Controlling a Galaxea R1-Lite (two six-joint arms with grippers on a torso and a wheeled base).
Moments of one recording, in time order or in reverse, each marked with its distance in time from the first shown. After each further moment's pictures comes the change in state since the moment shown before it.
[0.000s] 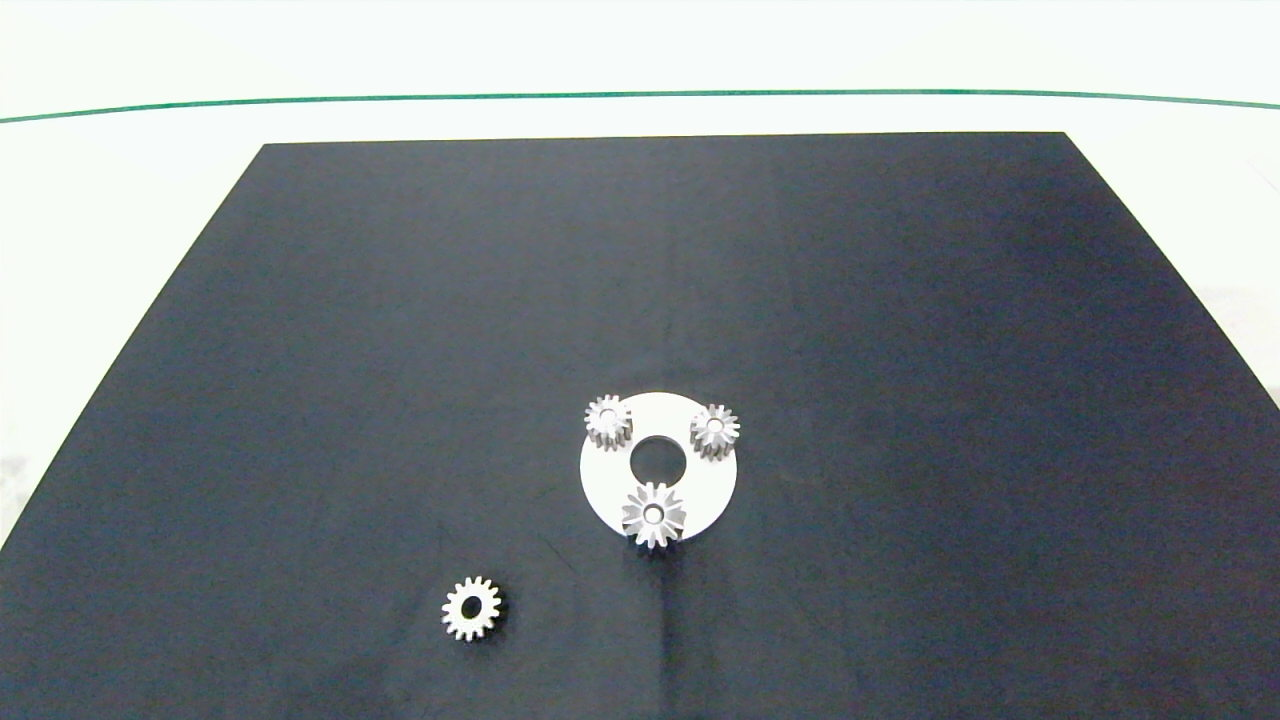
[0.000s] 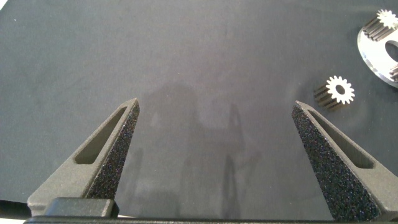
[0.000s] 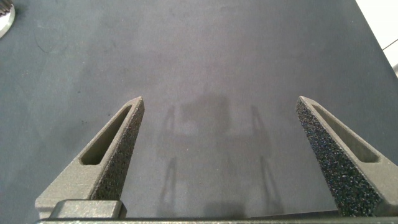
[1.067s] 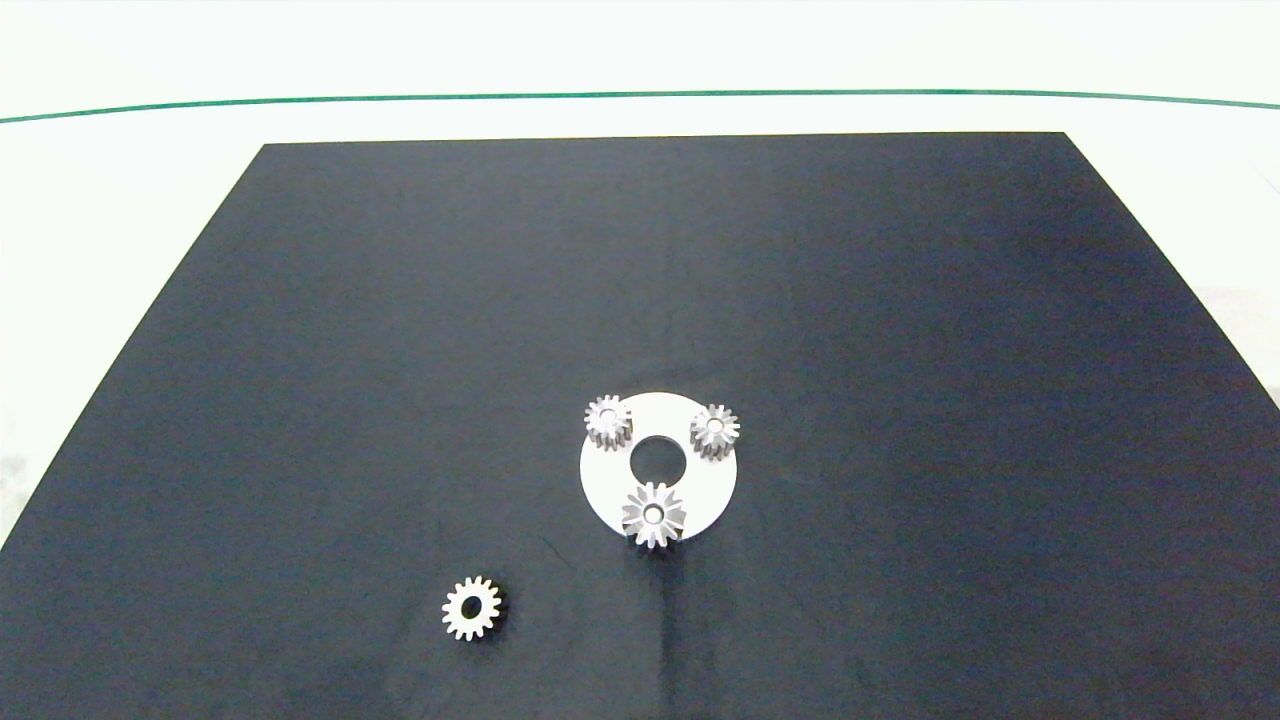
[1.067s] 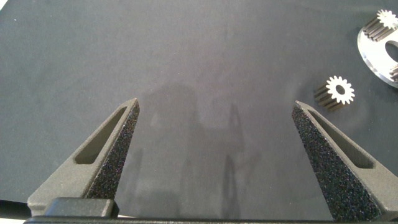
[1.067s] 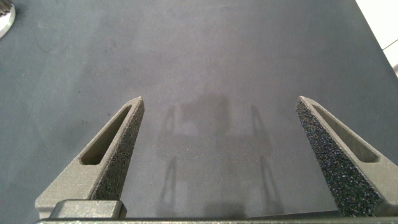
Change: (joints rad) left arm 0.001 0.000 0.000 0.000 0.000 -0.001; right arm 0.000 0.000 0.000 0.000 0.008 -0.002
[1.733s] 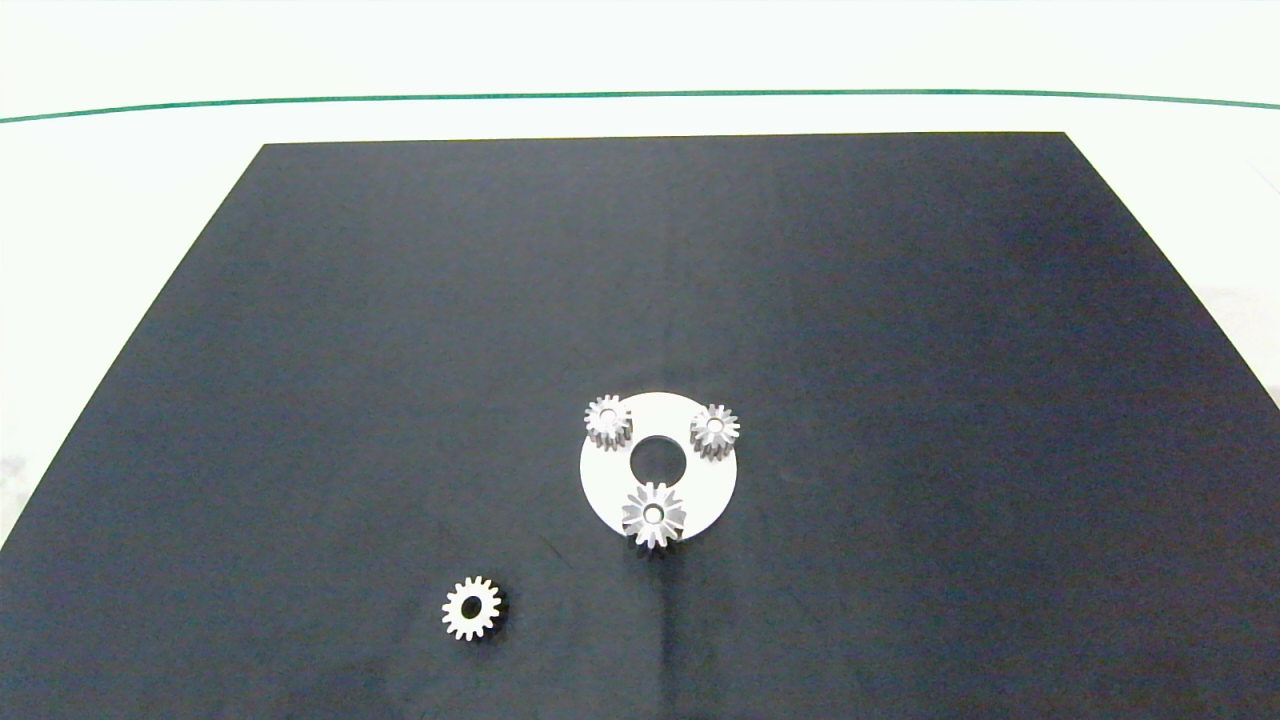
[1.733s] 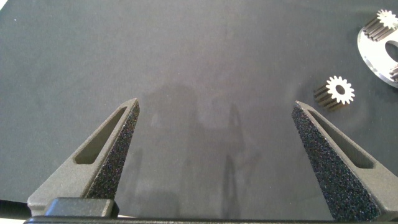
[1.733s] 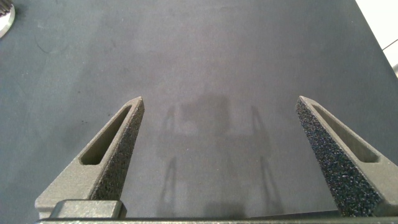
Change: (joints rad) left arm 0.000 0.000 0.000 0.000 0.000 0.000; right arm 0.000 0.000 0.000 0.000 -0.008 0.002
